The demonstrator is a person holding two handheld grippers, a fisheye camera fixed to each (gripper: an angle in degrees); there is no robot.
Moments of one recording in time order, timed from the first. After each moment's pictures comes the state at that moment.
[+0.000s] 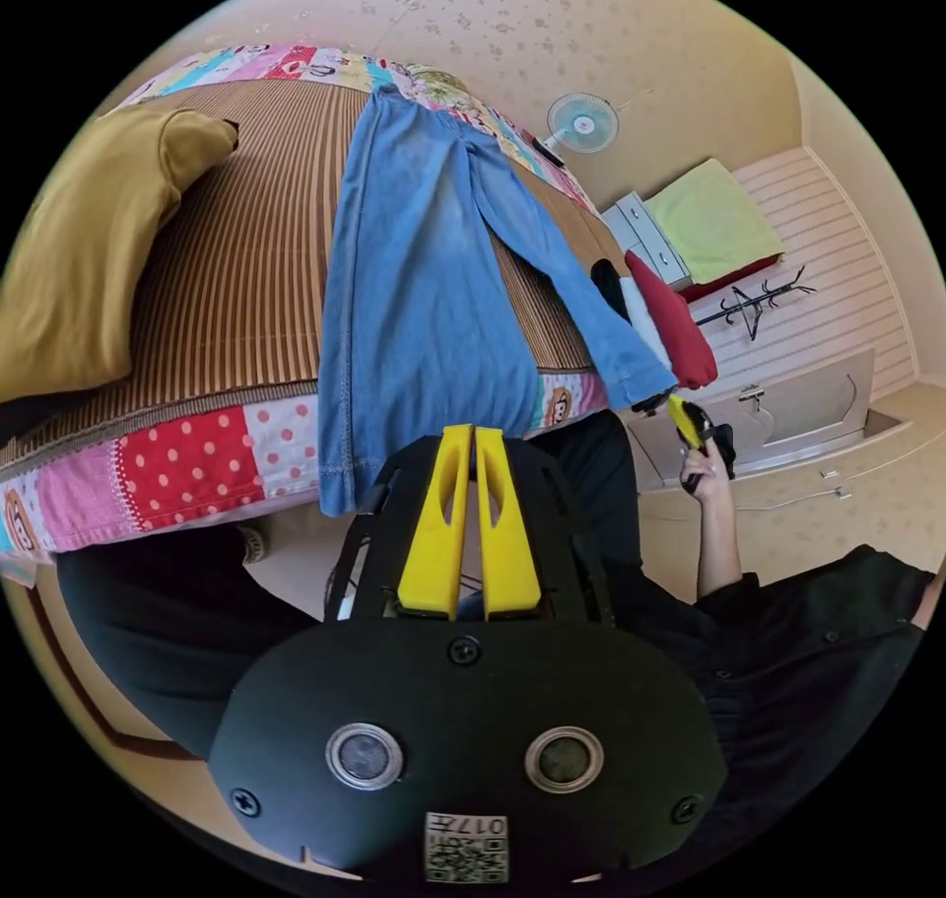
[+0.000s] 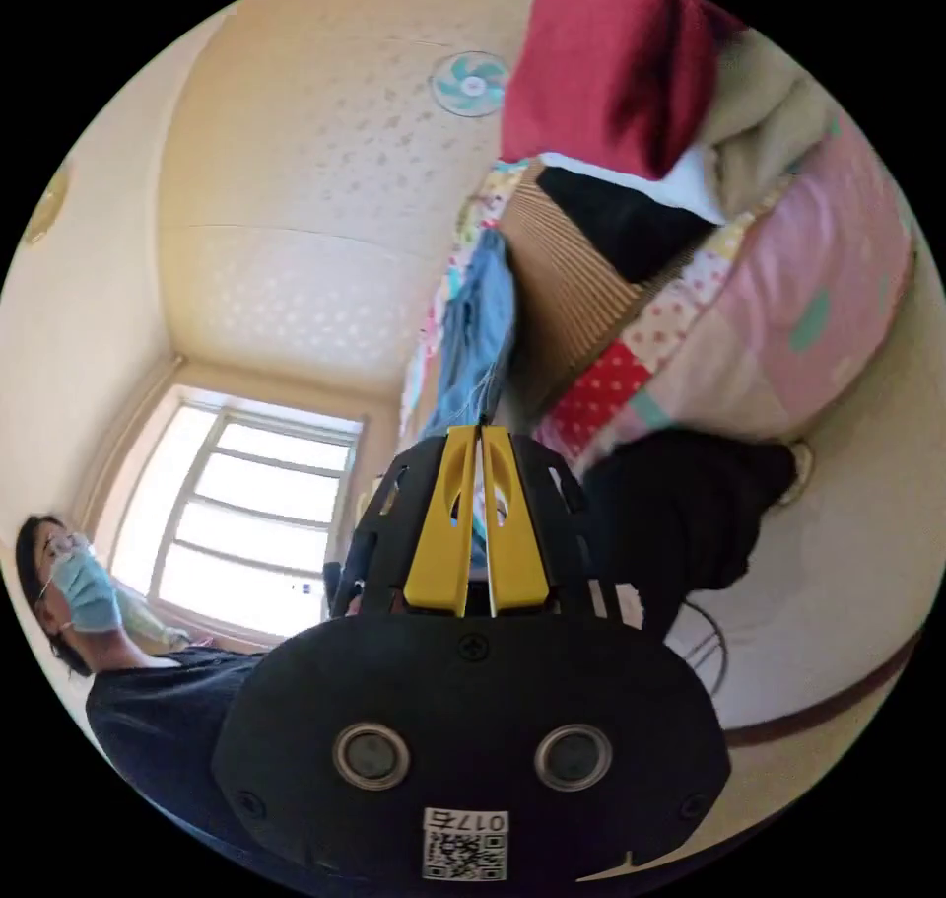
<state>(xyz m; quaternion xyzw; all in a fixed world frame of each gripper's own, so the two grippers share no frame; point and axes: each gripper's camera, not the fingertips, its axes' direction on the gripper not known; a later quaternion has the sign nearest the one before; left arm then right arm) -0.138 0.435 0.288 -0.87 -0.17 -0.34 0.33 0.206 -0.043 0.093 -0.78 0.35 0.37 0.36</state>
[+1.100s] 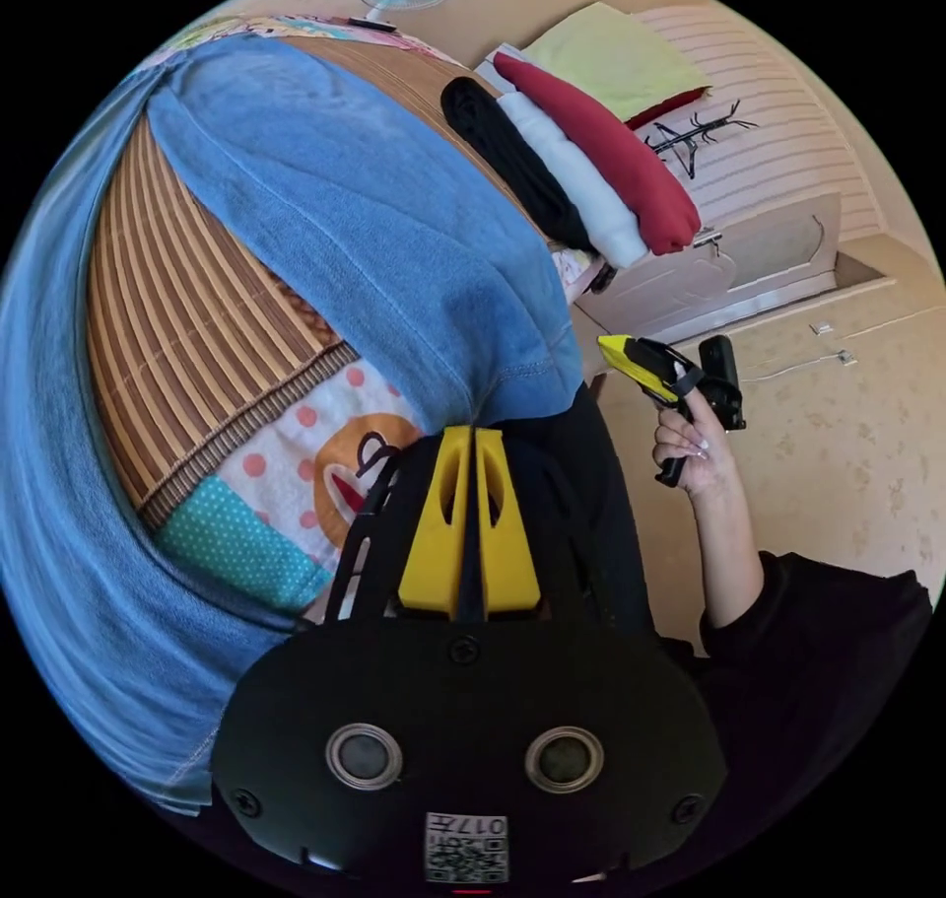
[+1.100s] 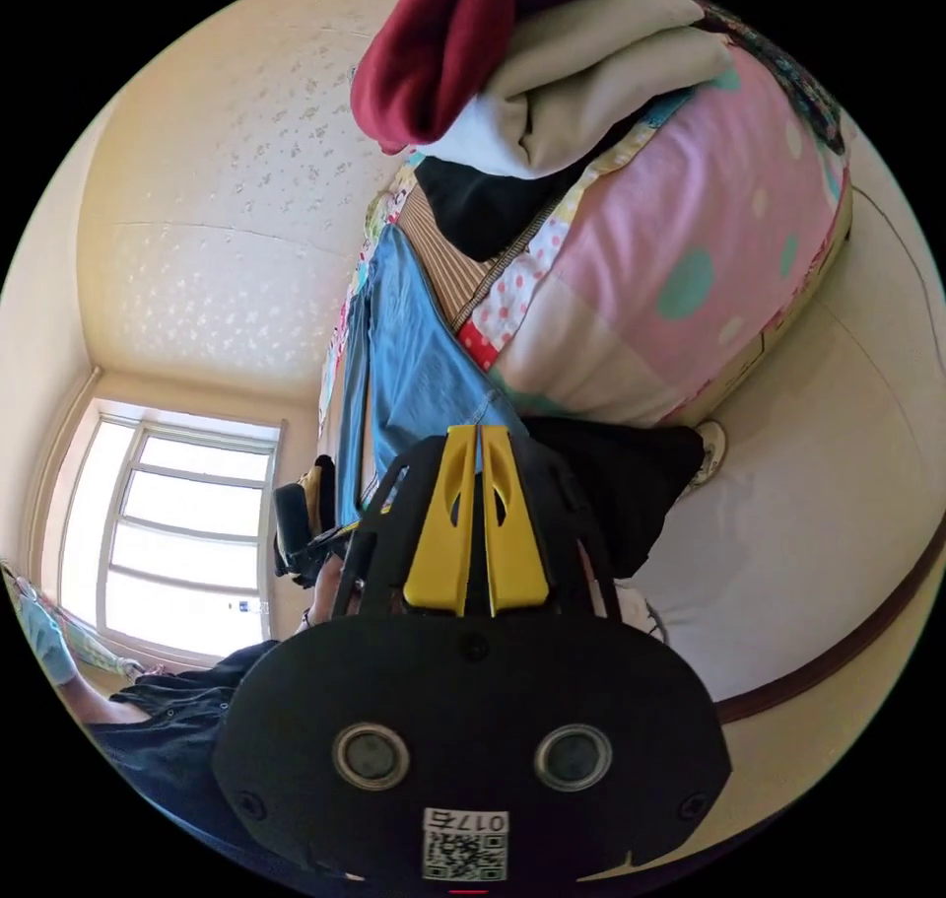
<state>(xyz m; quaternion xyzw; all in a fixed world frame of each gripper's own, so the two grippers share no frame) 0.080 0.706 0.253 -0.90 0.07 -0.35 0.25 0.261 -0.080 0.064 -0.73 0.34 0.38 0.45</state>
